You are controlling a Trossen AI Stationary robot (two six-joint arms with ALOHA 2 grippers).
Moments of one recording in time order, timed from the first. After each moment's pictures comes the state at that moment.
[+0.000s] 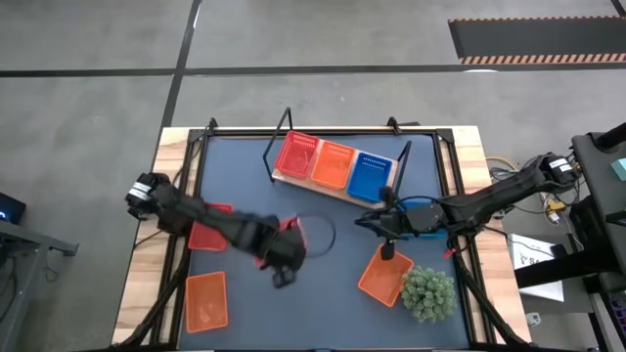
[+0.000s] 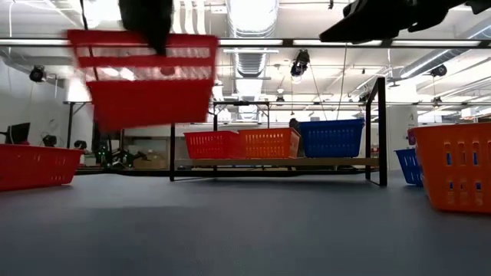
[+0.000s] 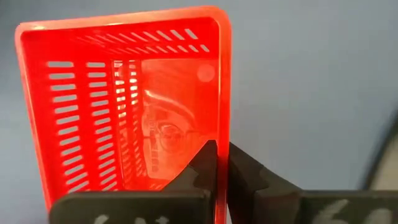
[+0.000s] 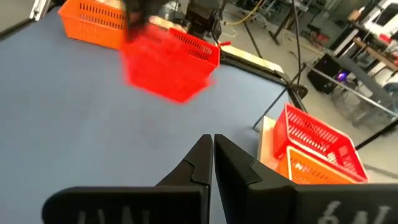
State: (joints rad) left arm -0.38 1.72 1.56 -1.10 -0.12 -0.72; right arm 0.31 1.12 0.62 0.15 0.37 -0.25
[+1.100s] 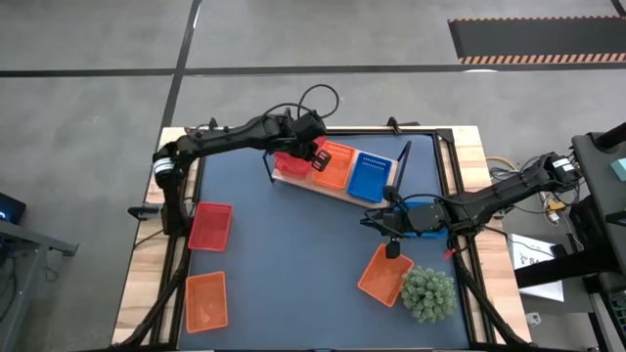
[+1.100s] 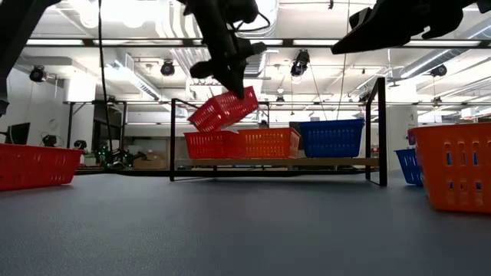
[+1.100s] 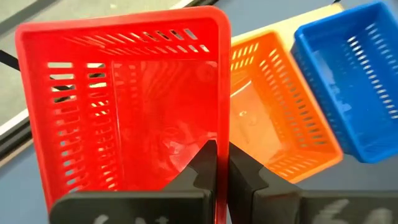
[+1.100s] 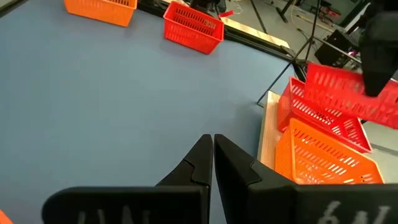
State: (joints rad) left arm 0.33 1.84 1.78 -0.92 -0.24 -0.49; right arm 0.31 1.07 0.62 0.00 0.37 -0.19
